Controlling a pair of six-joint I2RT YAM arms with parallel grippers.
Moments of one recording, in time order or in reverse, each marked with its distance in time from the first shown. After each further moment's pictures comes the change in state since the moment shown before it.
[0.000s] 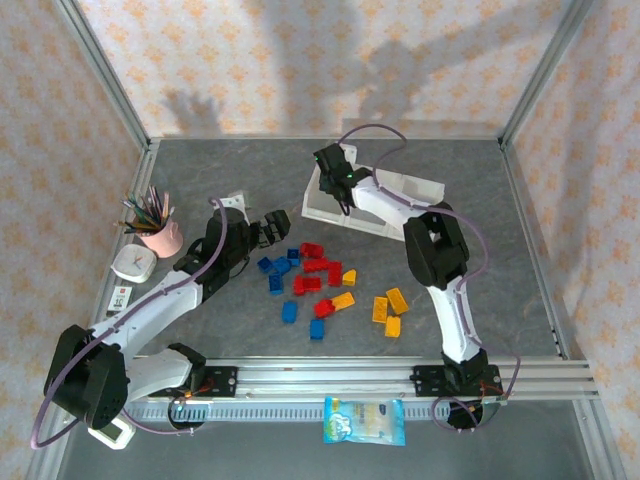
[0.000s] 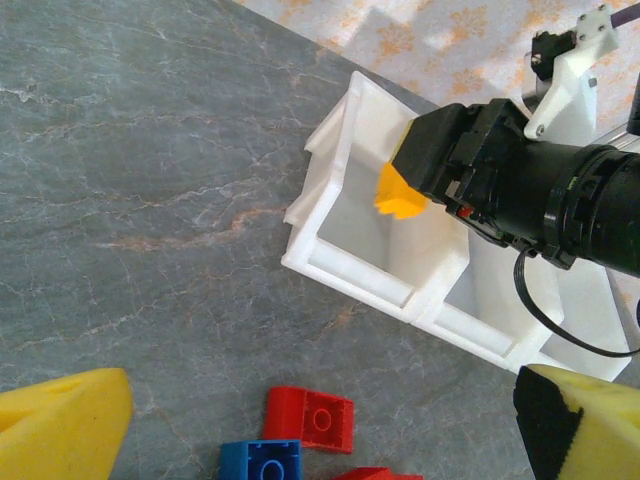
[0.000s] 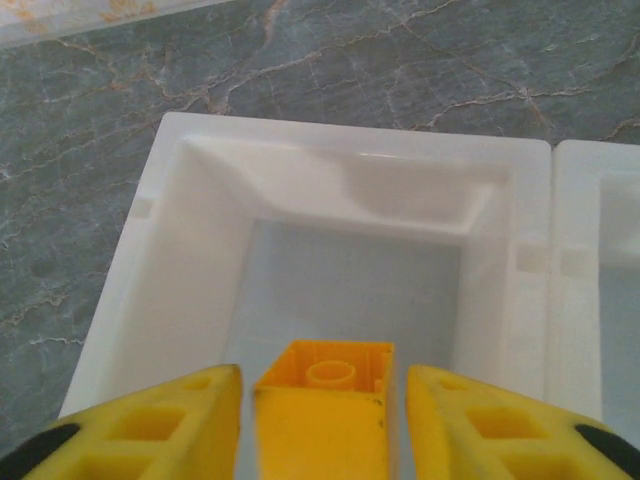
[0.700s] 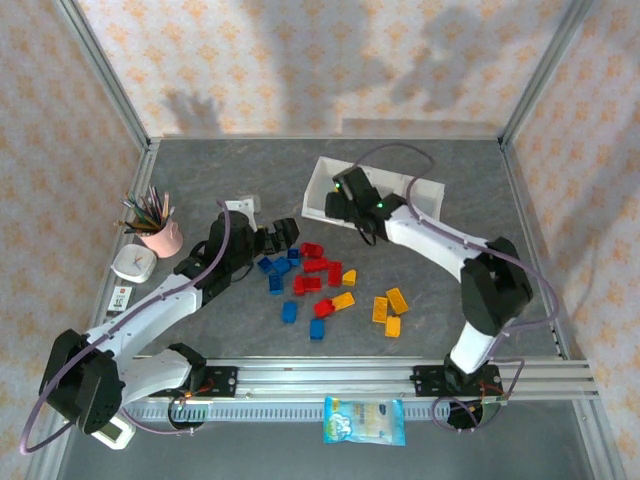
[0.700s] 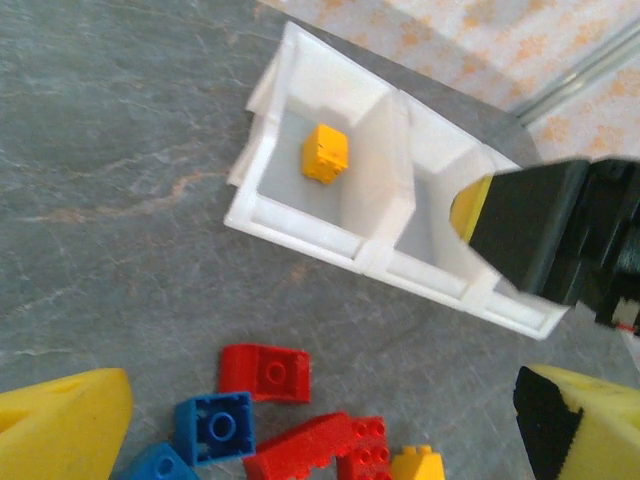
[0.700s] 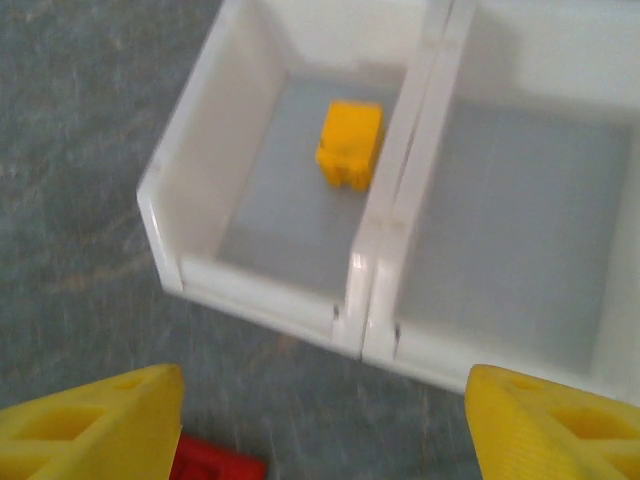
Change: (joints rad) left arm -0.071 -0.036 0.007 -0.046 0.056 0.028; right arm 0.077 -0.523 -0.529 -0.002 -0.091 0.005
